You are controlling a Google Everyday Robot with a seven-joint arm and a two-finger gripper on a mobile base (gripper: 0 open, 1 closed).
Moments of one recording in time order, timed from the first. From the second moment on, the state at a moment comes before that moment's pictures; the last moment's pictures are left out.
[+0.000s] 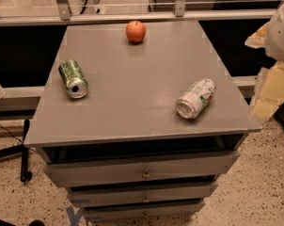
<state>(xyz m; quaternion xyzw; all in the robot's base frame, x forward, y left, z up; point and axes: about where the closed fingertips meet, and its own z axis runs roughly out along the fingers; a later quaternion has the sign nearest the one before) 0.438 -0.217 0.976 -0.60 0.78 -0.03 0.16</state>
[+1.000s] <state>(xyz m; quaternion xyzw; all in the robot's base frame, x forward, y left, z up) 0.526 -0.189 0.966 -0.60 0.76 -0.01 0.26</state>
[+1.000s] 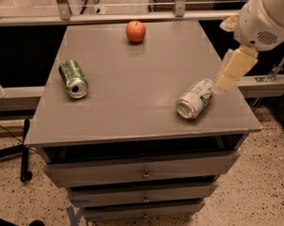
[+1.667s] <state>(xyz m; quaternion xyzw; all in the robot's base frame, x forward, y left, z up) 0.676 -0.134 0.980 -0.55 0.70 0.05 0.44</state>
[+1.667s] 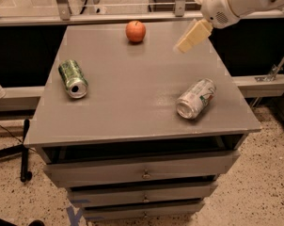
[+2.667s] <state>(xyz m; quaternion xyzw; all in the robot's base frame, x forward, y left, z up) 0.732 -0.095 0.931 -0.46 0.73 0.10 0.49</state>
